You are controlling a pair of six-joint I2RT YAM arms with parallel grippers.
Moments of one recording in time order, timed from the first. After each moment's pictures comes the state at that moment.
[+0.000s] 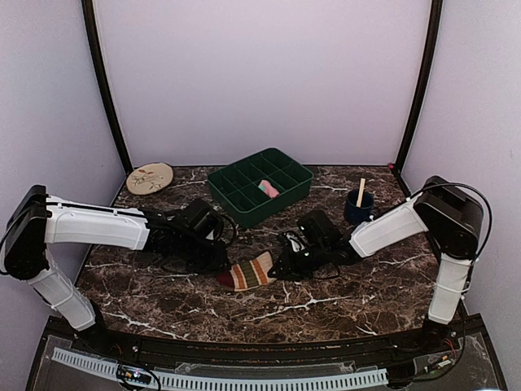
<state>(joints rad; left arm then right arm) -0.90 1.55 0.93 -0.42 0.02 -0.88 0.86 1.88 0.89 0.16 -0.47 0.85</state>
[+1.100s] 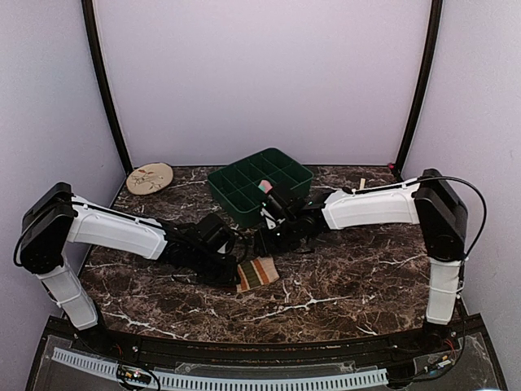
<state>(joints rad) -0.94 1.69 0.91 -0.29 0.09 -0.85 0.95 1.96 1.39 -0.40 -0.02 0.56</state>
